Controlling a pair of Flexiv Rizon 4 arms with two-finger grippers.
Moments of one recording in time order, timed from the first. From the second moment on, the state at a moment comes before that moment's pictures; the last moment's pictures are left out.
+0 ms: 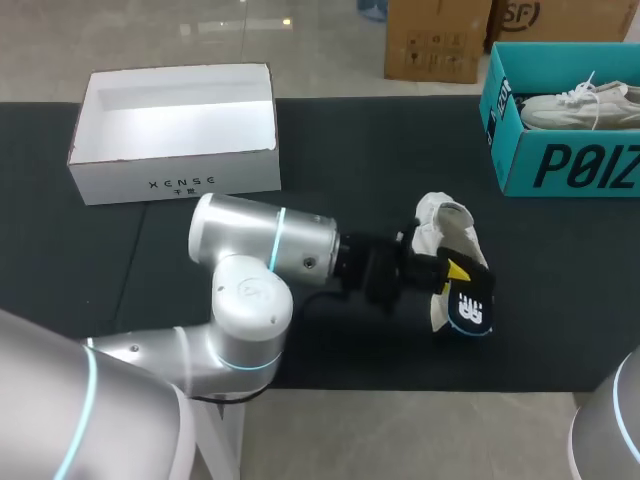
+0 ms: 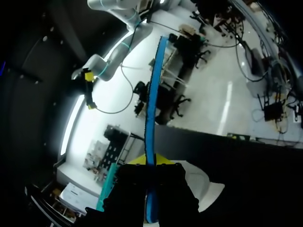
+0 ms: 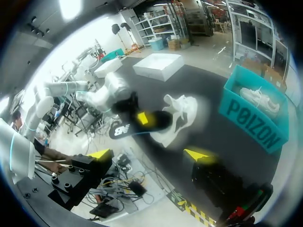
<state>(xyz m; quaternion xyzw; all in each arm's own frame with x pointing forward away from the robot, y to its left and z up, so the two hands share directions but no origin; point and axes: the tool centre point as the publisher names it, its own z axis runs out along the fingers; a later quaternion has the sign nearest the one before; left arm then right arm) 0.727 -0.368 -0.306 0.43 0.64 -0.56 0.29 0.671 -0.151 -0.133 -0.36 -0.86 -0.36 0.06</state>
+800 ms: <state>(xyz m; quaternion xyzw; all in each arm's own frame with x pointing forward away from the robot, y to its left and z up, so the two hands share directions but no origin) 0.730 -0.352 -0.309 0.45 0.66 -0.54 0.28 0.671 -0.151 -0.133 -0.36 -0.86 -0.36 0.06</state>
